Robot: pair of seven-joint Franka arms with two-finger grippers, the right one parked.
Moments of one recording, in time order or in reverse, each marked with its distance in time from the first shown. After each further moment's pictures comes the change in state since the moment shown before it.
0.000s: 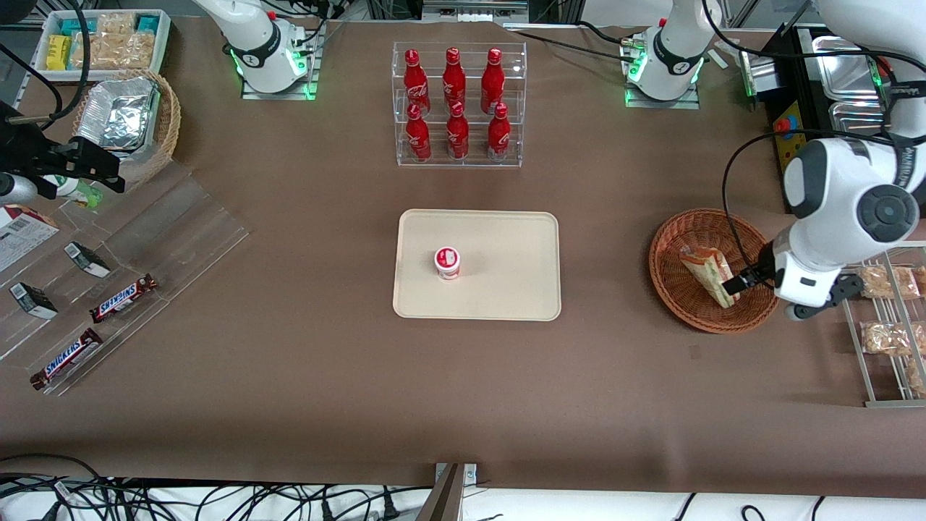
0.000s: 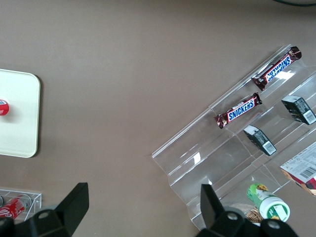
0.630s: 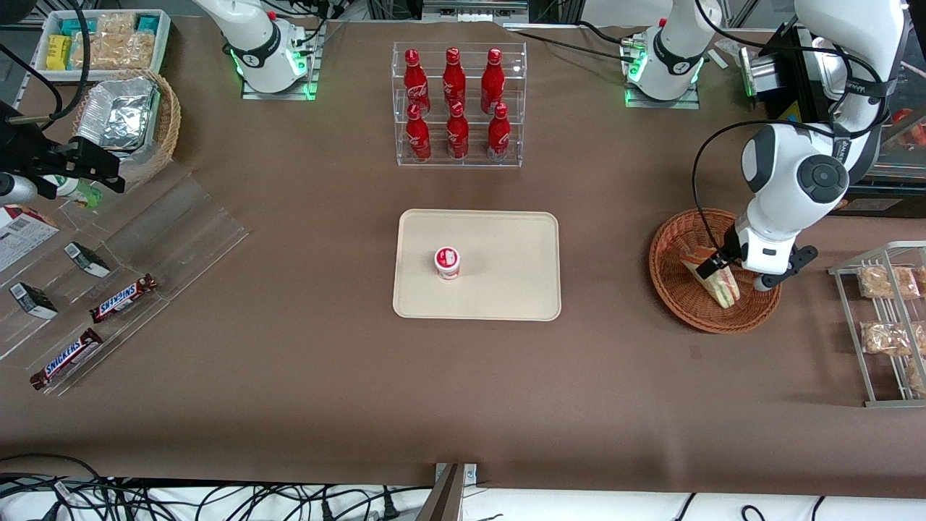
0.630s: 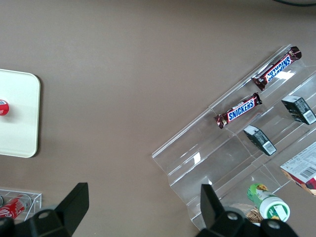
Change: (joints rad) arm -0.001 -0.055 -0.021 -0.260 0.038 0.284 -0.157
